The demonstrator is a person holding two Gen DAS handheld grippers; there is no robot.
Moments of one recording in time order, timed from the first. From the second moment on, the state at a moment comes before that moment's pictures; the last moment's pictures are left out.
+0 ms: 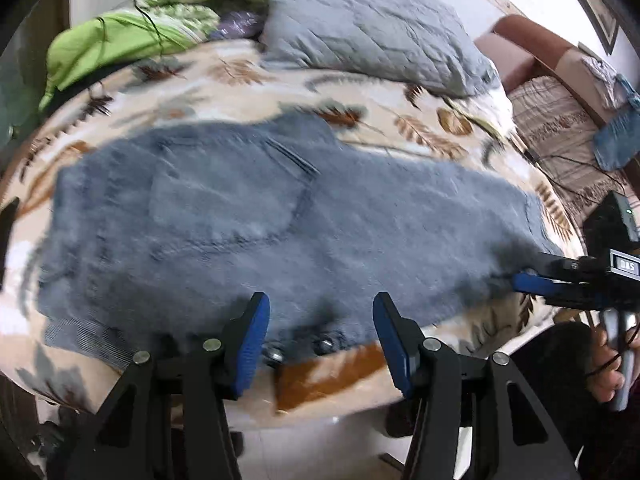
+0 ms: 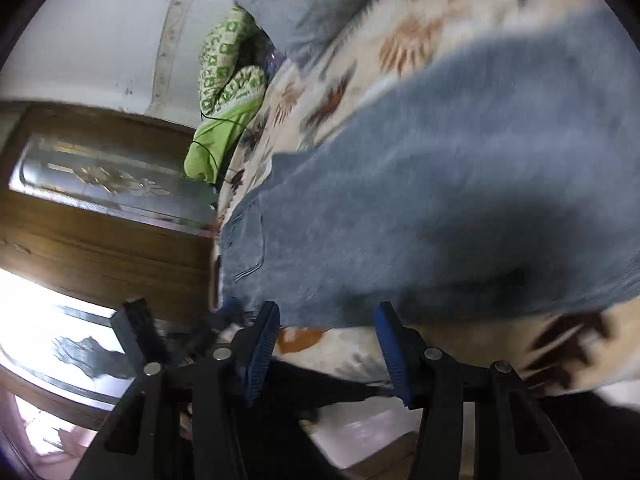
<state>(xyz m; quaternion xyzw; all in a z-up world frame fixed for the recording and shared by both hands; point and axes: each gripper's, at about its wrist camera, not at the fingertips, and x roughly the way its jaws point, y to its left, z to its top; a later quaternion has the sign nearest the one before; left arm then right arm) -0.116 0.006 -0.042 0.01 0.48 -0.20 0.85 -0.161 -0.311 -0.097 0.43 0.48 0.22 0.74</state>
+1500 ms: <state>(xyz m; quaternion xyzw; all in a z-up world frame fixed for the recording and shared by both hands) -0.078 0.054 -0.092 -0.27 0.56 -0.16 0.76 -0.146 -0.277 -0.118 0.45 0.41 0.15 0.78</state>
